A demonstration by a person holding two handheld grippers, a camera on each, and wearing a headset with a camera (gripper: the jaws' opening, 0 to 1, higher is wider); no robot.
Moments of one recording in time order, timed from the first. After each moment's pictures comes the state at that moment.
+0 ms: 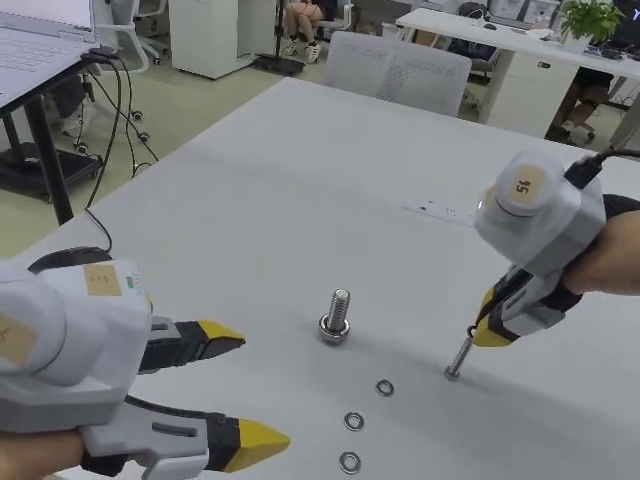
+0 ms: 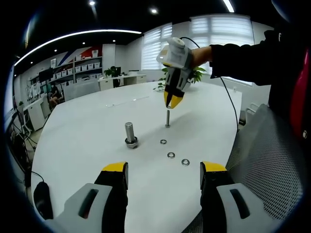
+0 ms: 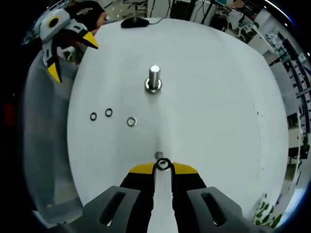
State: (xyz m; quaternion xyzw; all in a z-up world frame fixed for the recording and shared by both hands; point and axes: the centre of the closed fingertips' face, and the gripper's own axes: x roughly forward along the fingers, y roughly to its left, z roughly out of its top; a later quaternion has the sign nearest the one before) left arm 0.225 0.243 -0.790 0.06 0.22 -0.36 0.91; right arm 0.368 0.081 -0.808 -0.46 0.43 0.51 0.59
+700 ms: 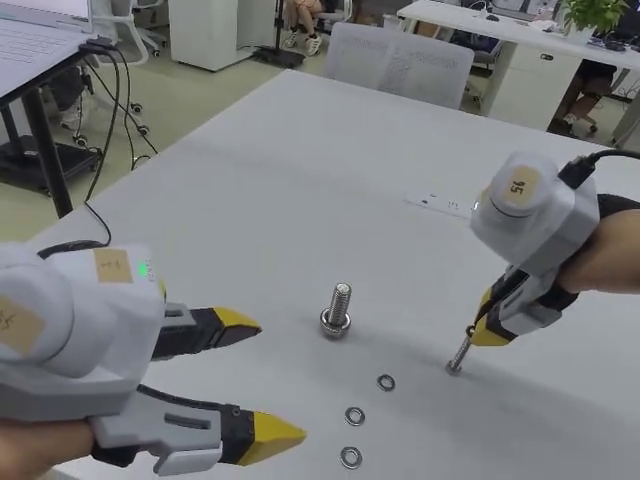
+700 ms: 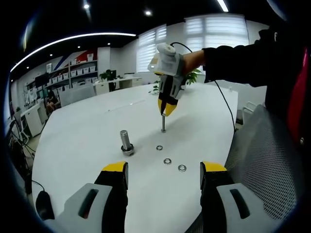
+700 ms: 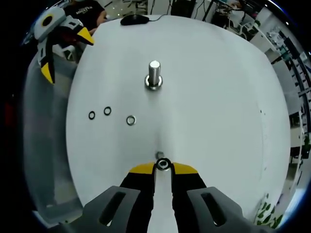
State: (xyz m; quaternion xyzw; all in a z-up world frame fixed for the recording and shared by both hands) left arm 0.227 0.230 -0.780 0.07 0.21 -0.38 0.90; right arm 0.369 0.079 -0.818 -0.46 0.44 0.51 0.58
